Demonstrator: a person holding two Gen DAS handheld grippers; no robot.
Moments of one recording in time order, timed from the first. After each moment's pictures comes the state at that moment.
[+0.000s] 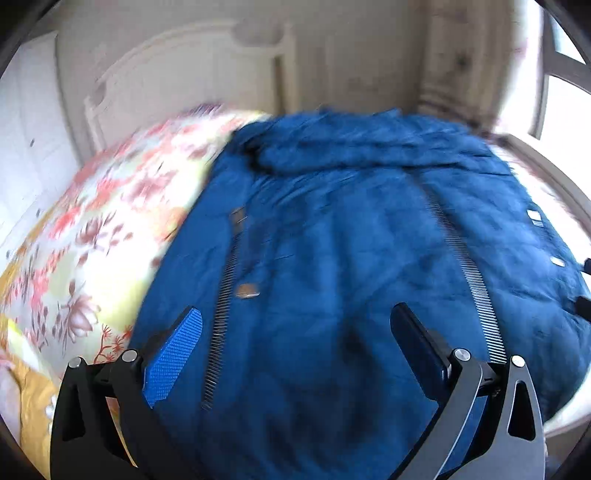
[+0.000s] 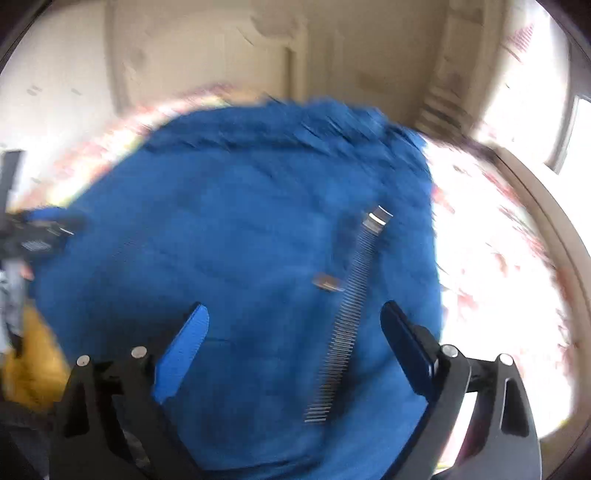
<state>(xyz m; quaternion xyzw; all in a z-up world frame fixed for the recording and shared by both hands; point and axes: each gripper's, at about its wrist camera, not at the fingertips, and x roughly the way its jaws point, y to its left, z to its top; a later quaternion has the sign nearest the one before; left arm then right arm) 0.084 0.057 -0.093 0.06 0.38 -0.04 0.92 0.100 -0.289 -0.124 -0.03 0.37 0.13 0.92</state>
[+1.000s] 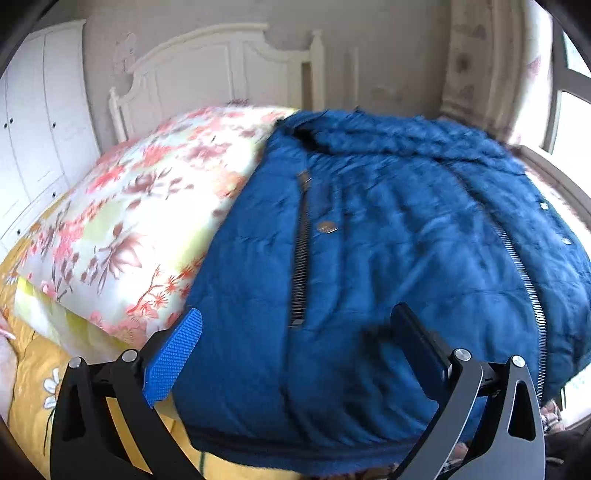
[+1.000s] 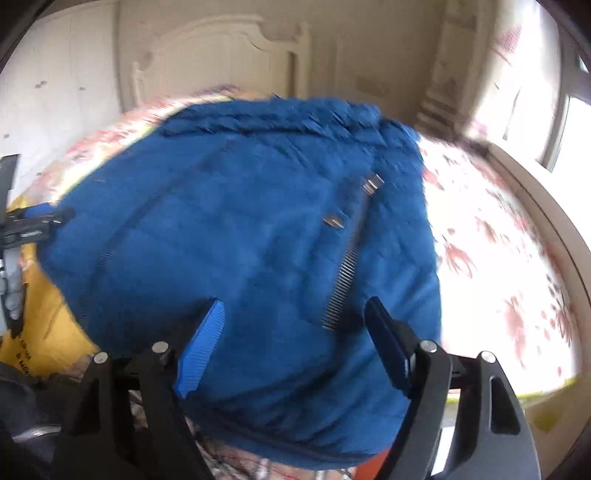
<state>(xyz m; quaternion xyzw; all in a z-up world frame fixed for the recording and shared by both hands) 0.043 0.110 -0.116 0.03 0.36 0.00 0.93 0.049 -0.291 -0.141 -0.05 0.36 0.11 0.92</state>
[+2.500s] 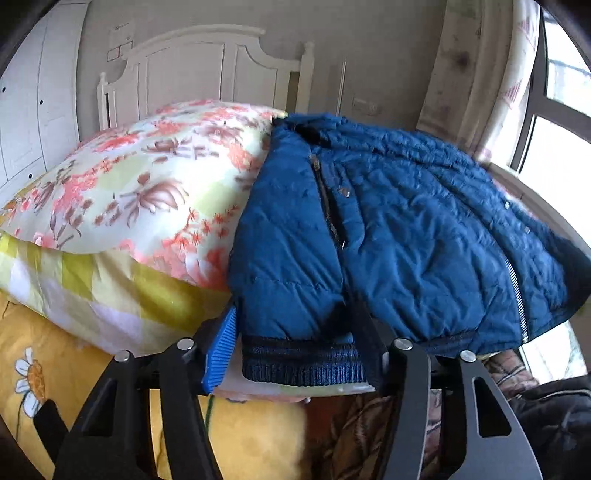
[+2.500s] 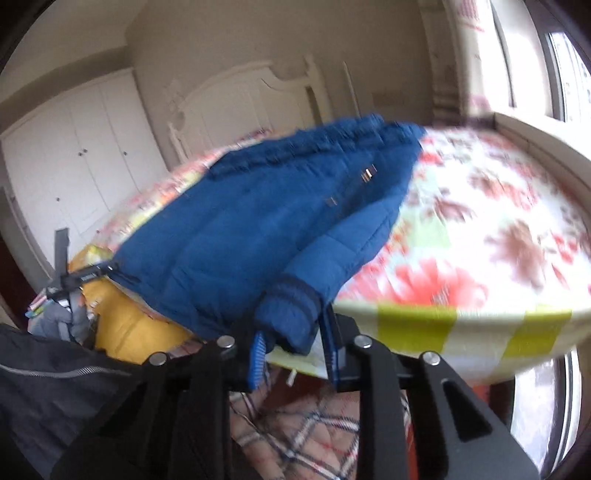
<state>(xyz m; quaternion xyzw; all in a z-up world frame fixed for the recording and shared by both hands) -0.012 0.177 -0.131 -0.04 0.34 -0.07 0.94 -0.023 -0.365 -0.148 0.09 0.31 0.21 0.92</state>
